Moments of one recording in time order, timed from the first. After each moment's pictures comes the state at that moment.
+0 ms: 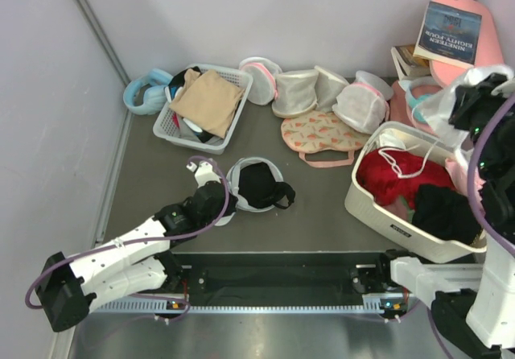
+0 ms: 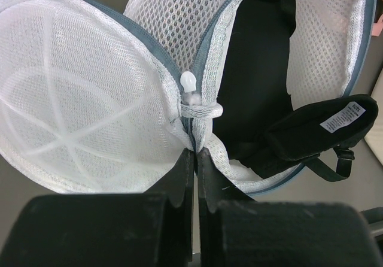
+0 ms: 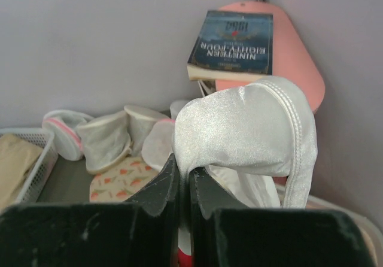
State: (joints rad) left arm -0.86 0.89 0.54 -0.32 -0.41 -0.91; right arm 0.11 1.03 1.97 -0.92 0.30 0.10
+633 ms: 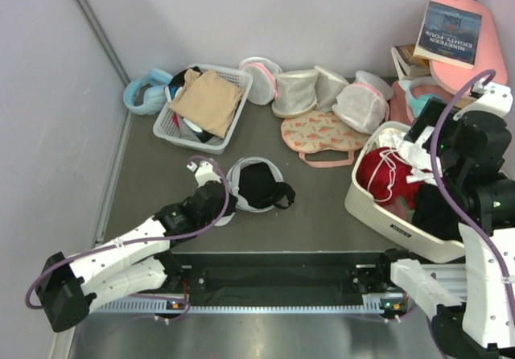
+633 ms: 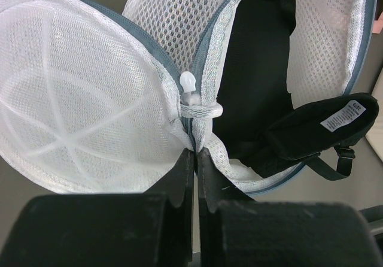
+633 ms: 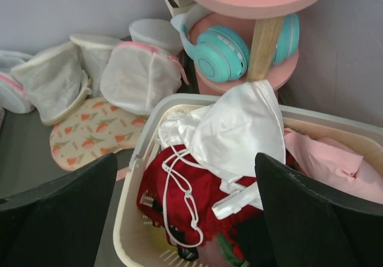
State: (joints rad) left arm -0.86 0.89 0.54 -0.32 -0.40 -0.90; right arm 0.11 0.87 1.49 -0.94 0.40 0.25
